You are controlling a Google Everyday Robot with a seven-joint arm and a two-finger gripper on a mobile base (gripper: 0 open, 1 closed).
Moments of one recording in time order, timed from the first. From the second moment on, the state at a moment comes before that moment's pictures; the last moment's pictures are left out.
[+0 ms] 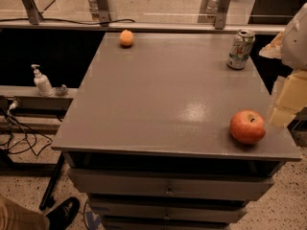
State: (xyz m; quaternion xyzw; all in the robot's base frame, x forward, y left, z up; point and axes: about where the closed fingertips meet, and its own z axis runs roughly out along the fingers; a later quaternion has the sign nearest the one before) arm 0.438 -0.217 0.976 -0.60 0.78 -0.03 0.16
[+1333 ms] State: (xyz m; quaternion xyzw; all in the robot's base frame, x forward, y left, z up) arm 0.455 -0.221 0.926 -0.59 0.77 0.05 0.26
